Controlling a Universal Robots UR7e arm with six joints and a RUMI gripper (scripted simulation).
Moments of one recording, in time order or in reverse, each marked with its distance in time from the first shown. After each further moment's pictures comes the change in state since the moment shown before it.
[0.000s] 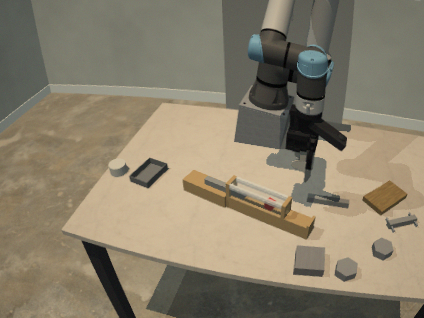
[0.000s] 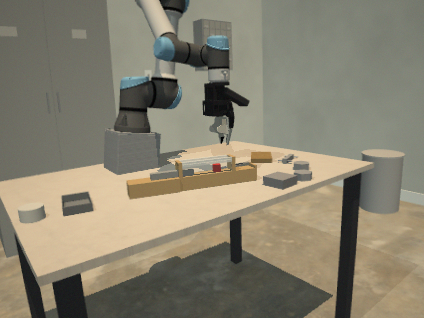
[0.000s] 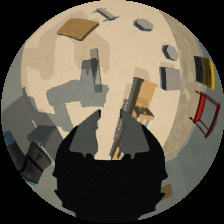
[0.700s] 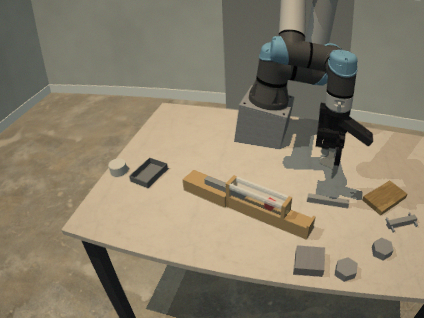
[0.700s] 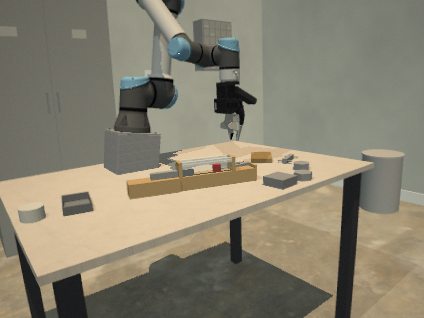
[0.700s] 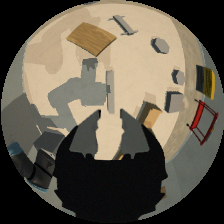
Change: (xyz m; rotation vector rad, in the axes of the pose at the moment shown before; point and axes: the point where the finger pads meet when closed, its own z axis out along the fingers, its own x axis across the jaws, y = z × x) arm -0.042 -0.075 -0.002 0.001 -0.001 -0.065
